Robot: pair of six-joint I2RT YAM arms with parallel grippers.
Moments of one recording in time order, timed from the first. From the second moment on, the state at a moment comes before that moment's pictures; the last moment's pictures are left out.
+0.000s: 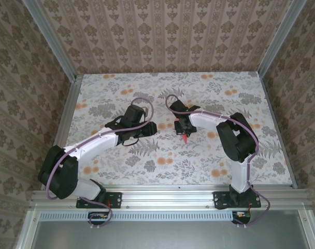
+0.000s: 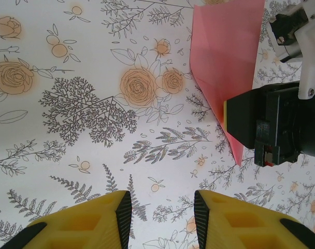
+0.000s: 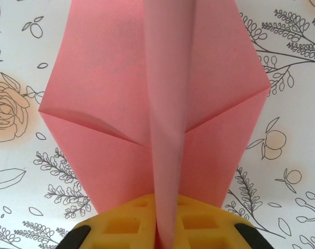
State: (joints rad) left arm -0.67 1.41 0.90 -0.32 0.16 -0.64; right arm 0.55 1.96 1.30 -0.66 0.16 0.51
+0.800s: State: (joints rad) left arm -0.67 1.31 0.90 -0.33 0.07 -0.64; right arm 0.54 1.91 1.33 -0.72 0.16 0.51
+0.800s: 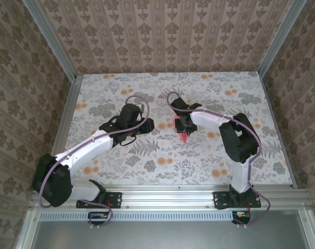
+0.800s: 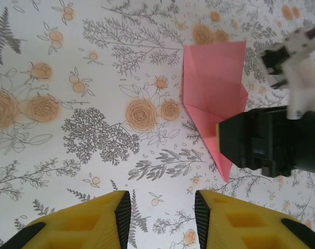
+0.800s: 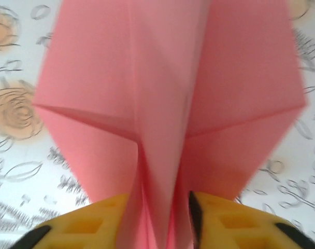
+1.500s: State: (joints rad) left arm -0.56 0.99 0.73 -0.38 -0.51 -0.47; right arm 0.41 1.01 0.81 -0.24 0.55 0.15
